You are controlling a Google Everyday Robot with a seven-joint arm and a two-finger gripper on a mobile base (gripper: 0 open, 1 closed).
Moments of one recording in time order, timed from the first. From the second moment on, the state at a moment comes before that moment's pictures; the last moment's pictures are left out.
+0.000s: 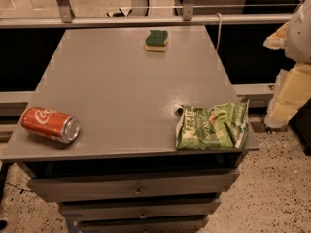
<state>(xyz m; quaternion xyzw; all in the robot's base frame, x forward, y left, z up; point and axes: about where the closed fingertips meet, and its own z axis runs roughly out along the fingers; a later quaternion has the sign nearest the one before) 0.438 -0.216 0.977 -0.60 0.78 -0.04 0.16</state>
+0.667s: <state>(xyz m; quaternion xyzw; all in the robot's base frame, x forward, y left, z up) 0.447 -0.171 0.986 -0.61 0.77 -0.02 0.19</state>
